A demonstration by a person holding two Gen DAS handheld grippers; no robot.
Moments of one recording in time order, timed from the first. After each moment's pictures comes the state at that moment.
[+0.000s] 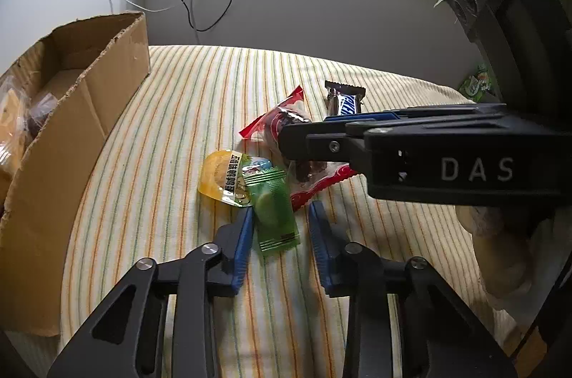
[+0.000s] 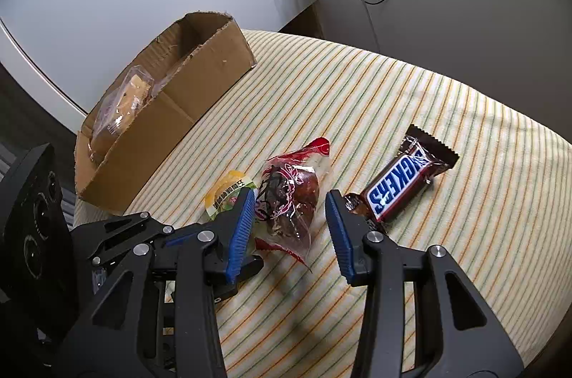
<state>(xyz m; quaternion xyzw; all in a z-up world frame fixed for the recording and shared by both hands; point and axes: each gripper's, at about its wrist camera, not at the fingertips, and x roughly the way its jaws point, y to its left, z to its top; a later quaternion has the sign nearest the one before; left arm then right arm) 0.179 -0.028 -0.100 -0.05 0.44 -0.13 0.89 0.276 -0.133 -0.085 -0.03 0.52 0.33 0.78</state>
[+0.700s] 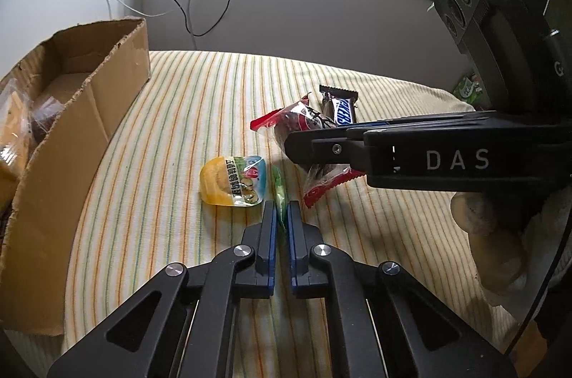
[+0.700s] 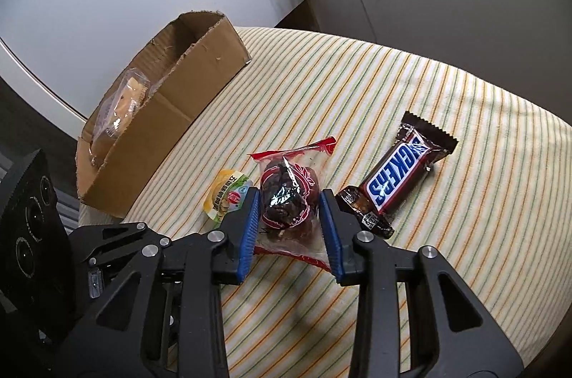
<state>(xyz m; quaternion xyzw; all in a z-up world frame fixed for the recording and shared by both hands) 0.176 -0.027 -0.095 -0.06 0.43 -0.14 0.89 0.275 -0.138 -0.087 -0.02 0.53 0.32 0.78</state>
